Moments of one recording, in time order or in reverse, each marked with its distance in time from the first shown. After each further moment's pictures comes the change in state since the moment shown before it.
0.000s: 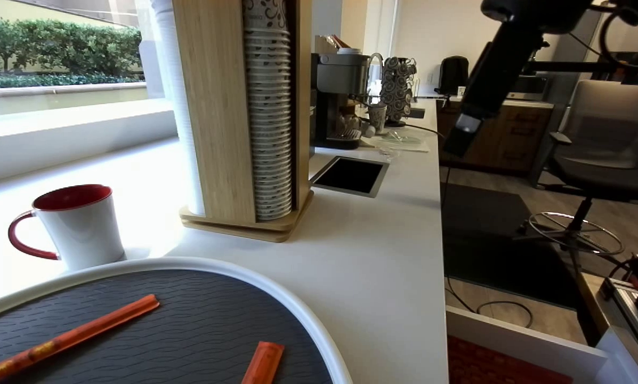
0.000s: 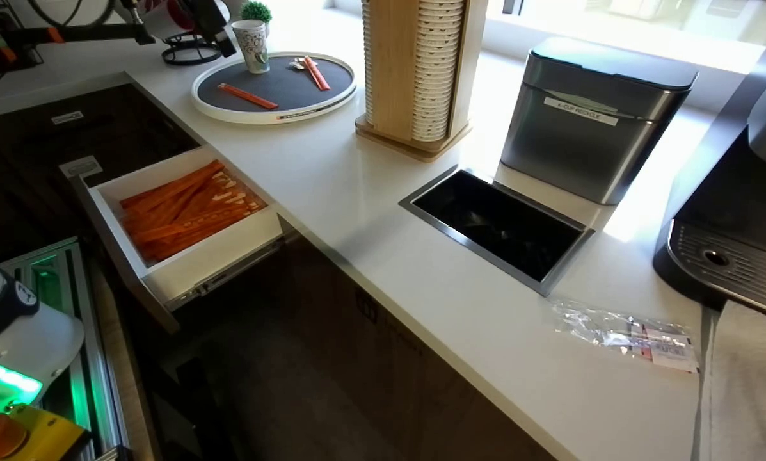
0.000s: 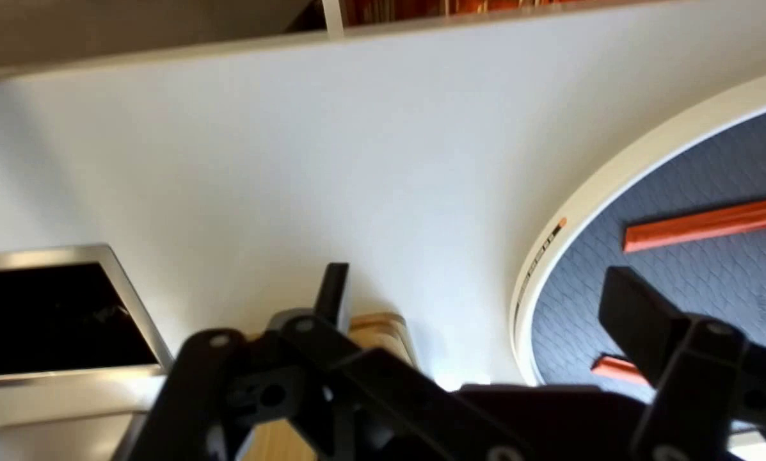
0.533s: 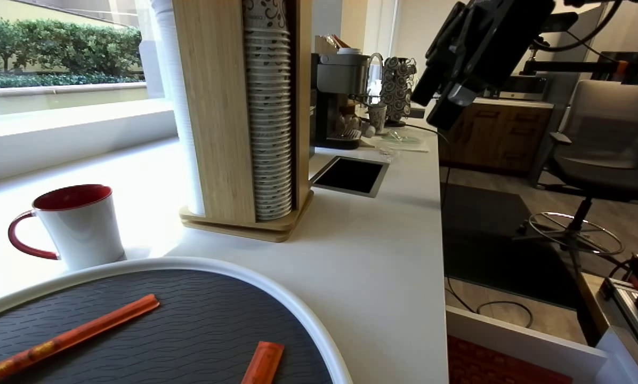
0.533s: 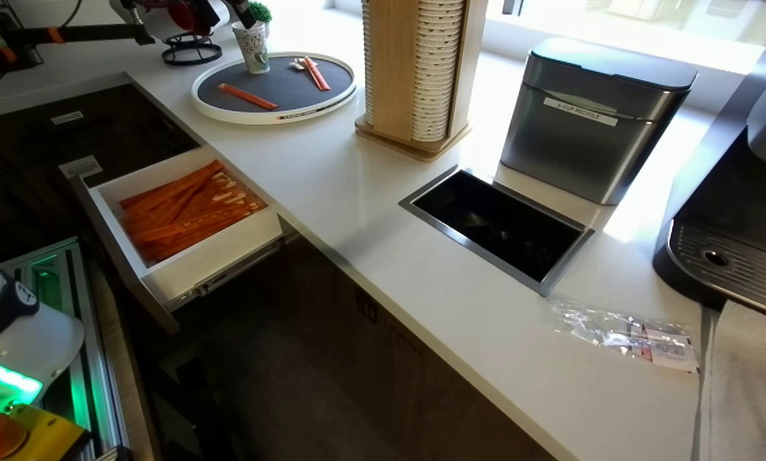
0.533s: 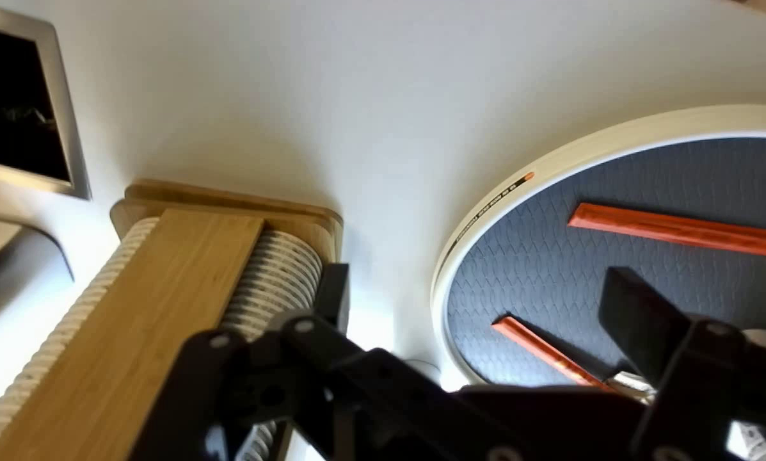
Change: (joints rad) arm 0.076 0.018 -0.066 0.031 -0.047 0.106 -0.364
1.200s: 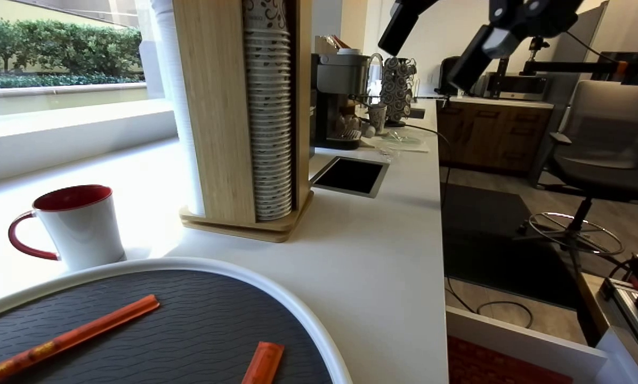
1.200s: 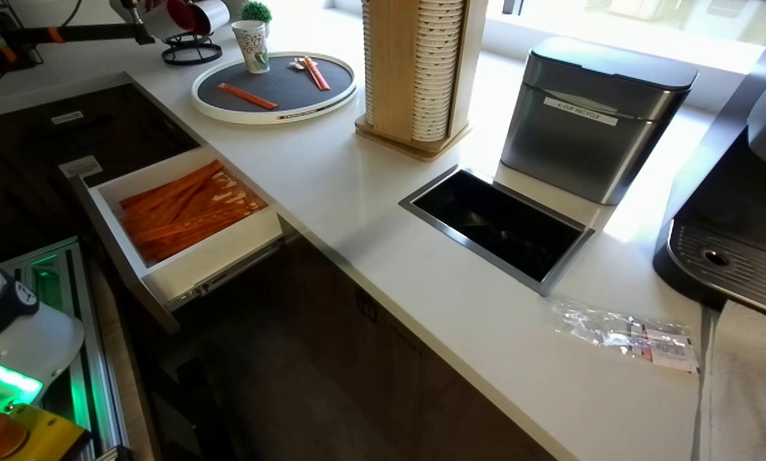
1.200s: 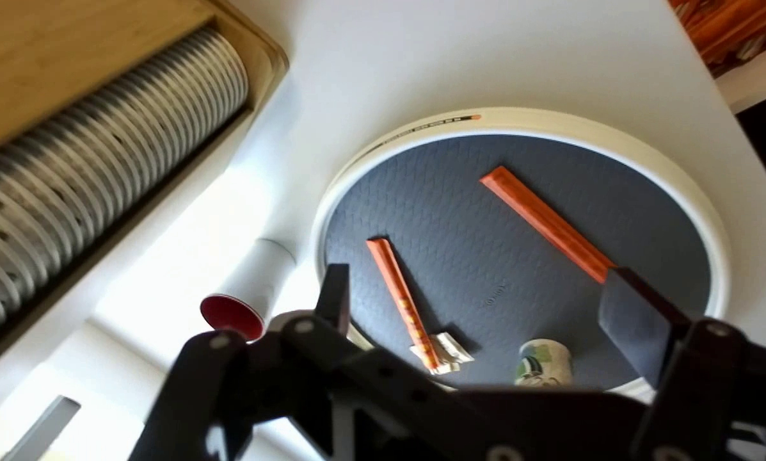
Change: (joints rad) arm 0.173 0.018 -0.091 0.083 0.004 0.000 -0.463
